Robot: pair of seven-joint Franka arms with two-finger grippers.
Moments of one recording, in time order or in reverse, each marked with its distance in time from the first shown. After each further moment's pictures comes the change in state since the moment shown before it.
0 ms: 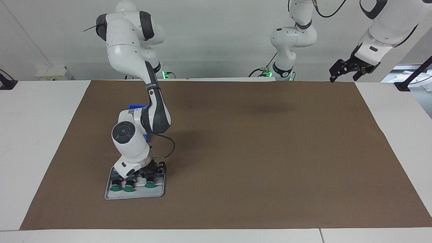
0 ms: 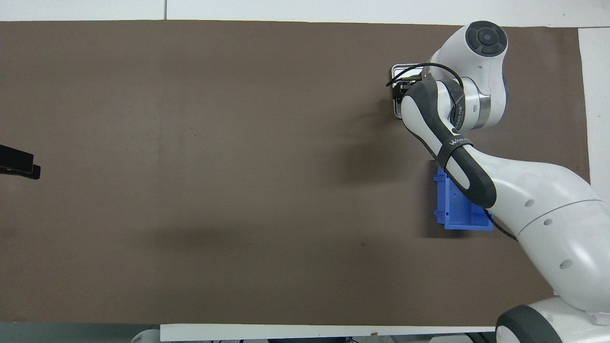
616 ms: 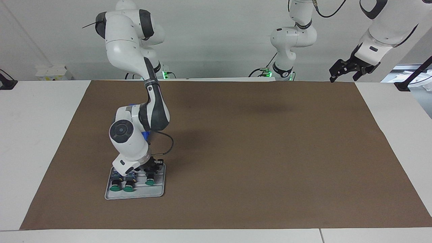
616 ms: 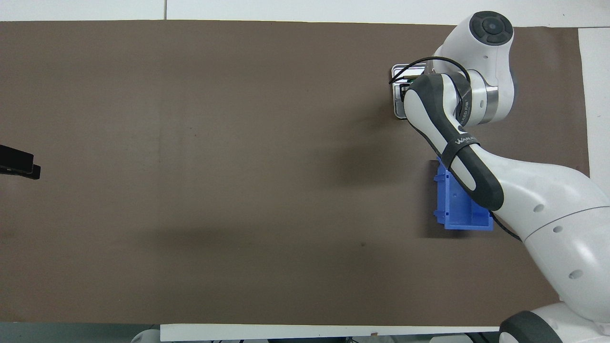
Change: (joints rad) left arm 0.000 0.000 0.000 0.000 0.000 0.000 0.000; right arm 0.013 -0.037 0.002 0.045 0.003 -0.157 0.031
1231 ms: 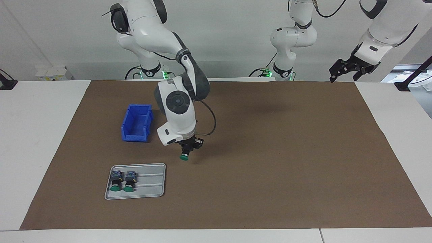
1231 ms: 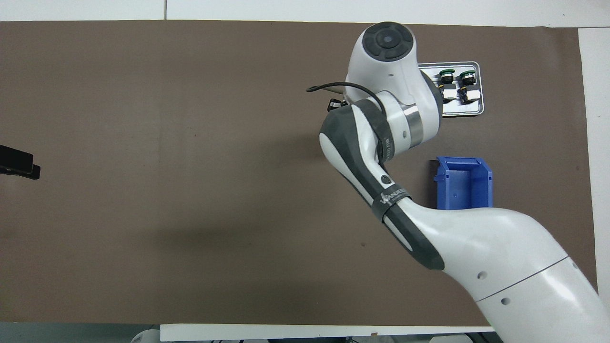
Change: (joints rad) left arm 0.001 -0.001 0.000 0.000 0.000 0.000 0.000; right arm 0.293 -0.078 0.006 0.030 0.000 -0.171 0.690
